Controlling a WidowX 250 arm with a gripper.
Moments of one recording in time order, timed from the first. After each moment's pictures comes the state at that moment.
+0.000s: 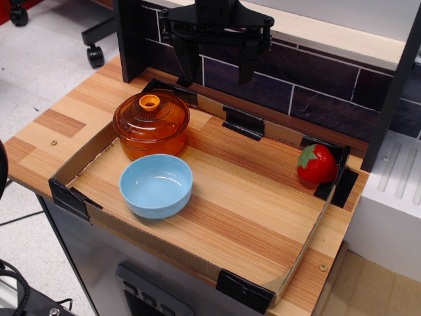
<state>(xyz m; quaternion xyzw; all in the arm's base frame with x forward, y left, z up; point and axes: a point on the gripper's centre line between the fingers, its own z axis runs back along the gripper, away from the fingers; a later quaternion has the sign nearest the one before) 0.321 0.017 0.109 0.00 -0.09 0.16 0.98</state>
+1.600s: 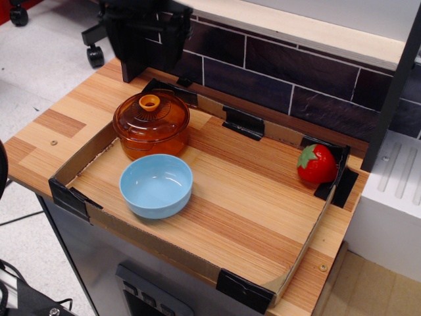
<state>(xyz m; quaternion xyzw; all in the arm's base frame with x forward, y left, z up) 0.315 0.104 0.094 0.02 0.00 0.11 0.99</state>
